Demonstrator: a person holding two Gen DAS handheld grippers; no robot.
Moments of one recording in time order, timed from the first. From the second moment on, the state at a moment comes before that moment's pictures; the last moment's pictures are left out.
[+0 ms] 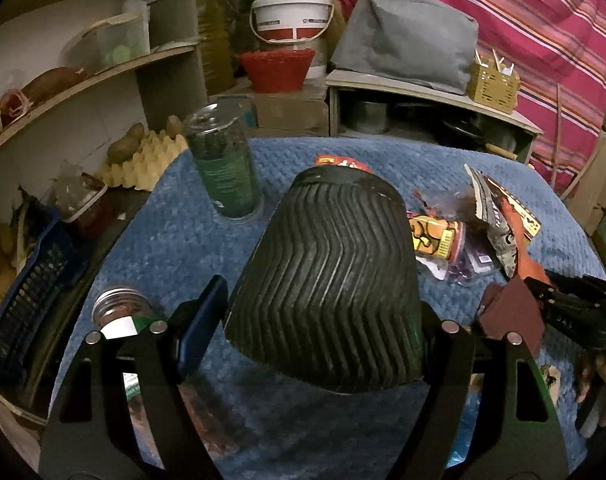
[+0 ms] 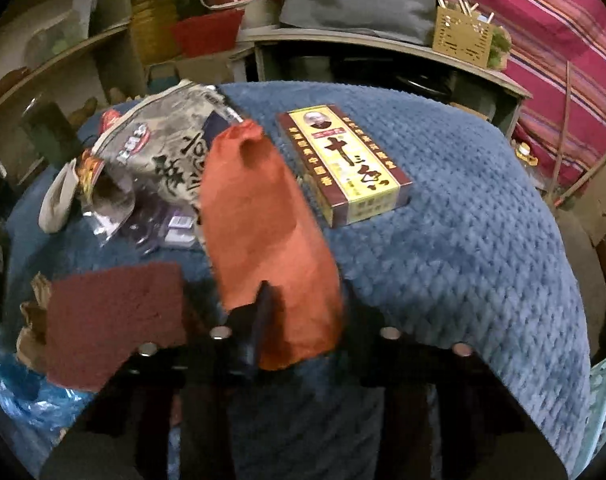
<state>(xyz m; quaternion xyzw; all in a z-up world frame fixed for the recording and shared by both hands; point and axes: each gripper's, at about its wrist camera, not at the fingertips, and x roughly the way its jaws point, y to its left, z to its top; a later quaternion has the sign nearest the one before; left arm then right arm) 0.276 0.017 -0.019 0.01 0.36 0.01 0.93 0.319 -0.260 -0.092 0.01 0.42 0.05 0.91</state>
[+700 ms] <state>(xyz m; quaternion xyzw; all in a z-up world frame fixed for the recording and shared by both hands) 0.235 -0.088 0.026 0.00 0.30 -0.05 0.95 0.190 -0.354 0.002 0.03 0.26 0.01 0.96</state>
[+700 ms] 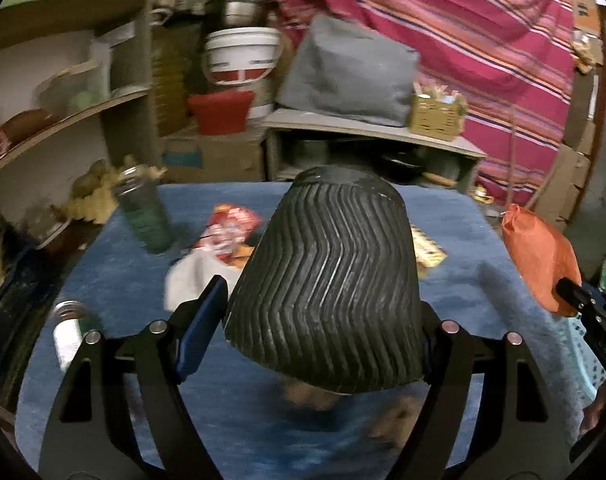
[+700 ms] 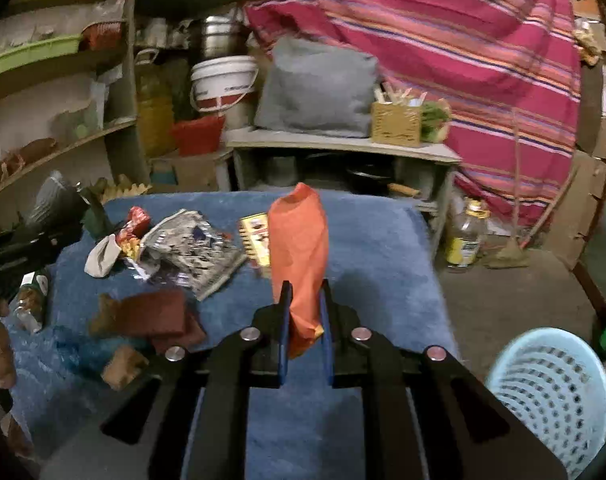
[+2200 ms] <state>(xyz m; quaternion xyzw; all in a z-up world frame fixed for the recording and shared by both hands) 0.168 -0.464 -0.053 0.09 0.36 -0.32 0.87 0.060 -0.621 -0.060 0.15 0.33 -0.19 0.91</state>
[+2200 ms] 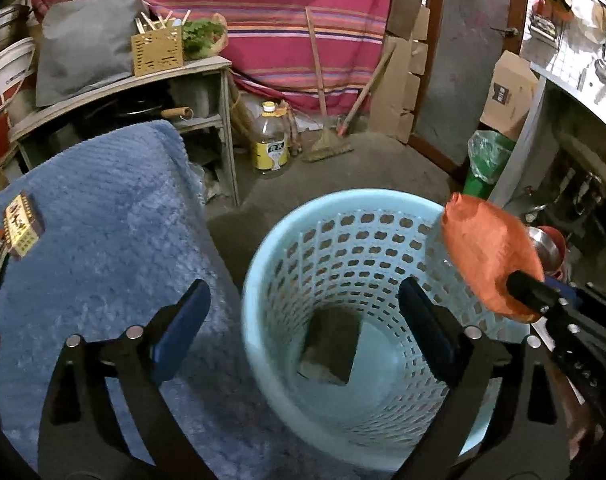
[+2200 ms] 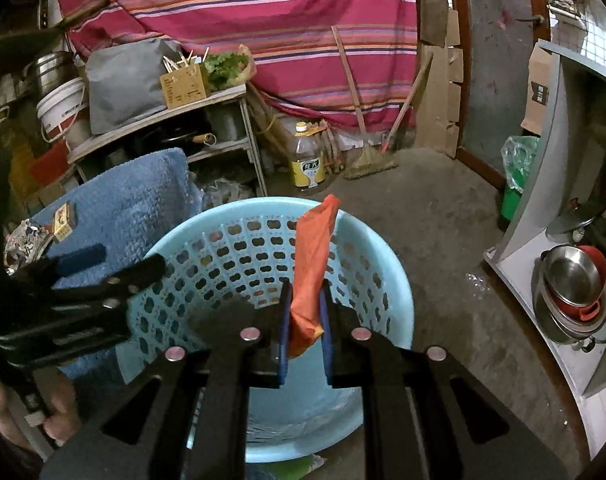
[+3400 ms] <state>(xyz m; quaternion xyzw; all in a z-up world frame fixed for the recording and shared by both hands) 0.161 -0.125 0.021 0.02 0.25 -0.09 0.96 0.109 -0.460 -0.012 0.12 0.28 -0.12 0.94</state>
